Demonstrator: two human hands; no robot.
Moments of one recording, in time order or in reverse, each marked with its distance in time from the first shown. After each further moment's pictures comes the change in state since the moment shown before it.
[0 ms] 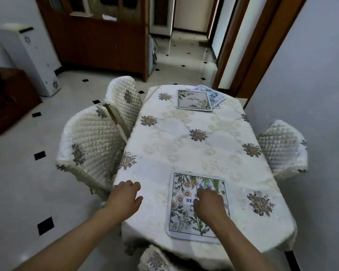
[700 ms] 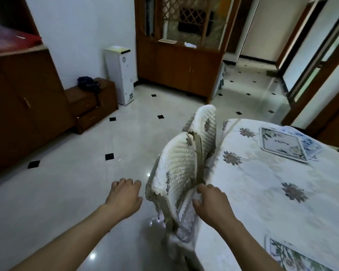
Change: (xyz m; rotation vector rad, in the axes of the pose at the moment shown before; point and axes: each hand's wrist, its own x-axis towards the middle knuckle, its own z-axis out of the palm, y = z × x) left_hand -0.026 -0.334 -0.124 0.132 0.005 -0.365; right_hand 0.118 -0.377 -0.036 0.103 0.082 -0.468
